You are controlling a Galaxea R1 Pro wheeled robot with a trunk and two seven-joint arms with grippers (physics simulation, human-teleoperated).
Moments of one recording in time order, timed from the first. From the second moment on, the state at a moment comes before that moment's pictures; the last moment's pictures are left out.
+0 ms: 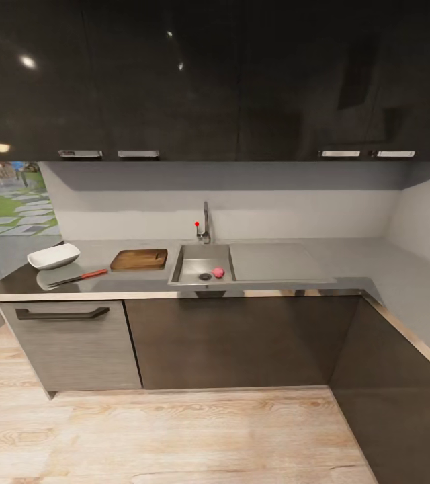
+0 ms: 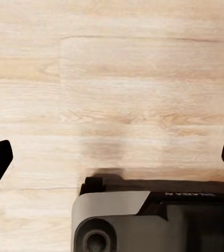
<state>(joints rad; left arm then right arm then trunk) 0.00 0.00 0.01 -0.98 0.05 0.53 0.00 -0.14 0.02 0.09 -0.03 -0.06 -0.79 0.12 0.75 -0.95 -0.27</state>
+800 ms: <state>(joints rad) -0.18 -0.14 -0.12 -1.45 -0.08 0.87 0.01 -0.14 0.02 0.09 -0.03 -0.06 -0.79 0.12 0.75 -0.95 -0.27</state>
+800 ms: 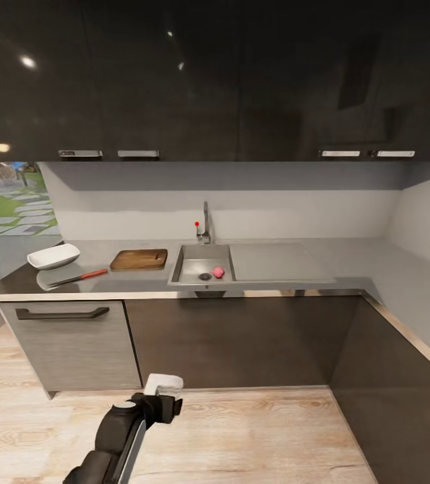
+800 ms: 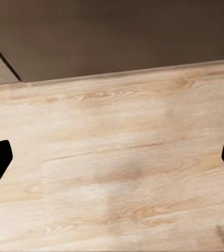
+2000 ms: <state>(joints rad) -1.01 -0.13 -0.14 -1.15 0.06 1.01 0.01 -0.14 0.03 0.09 -0.03 -0.07 -0.78 0.12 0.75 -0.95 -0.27</state>
